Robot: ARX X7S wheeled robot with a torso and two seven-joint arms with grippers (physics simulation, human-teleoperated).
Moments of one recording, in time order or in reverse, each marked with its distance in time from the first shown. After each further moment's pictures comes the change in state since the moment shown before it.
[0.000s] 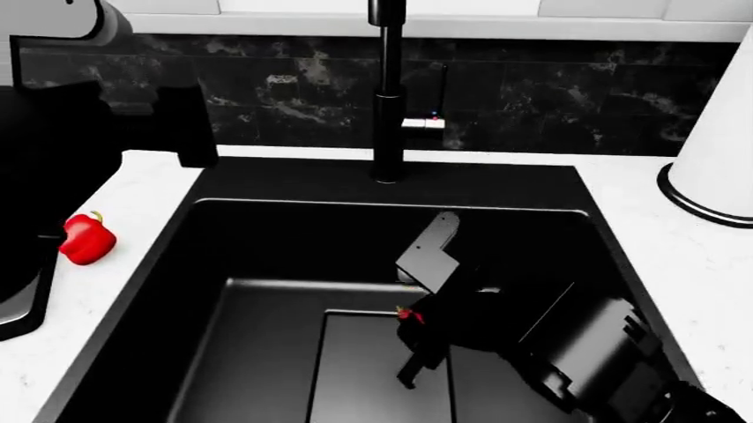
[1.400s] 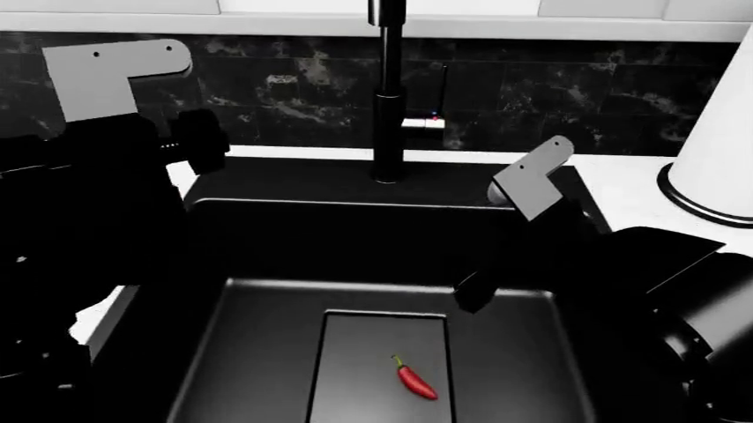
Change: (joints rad) left arm 0.055 0.249 0.173 -0.154 0.411 0.100 -0.443; right arm 0.037 0.133 0.321 -0.092 0.100 0.047 0.062
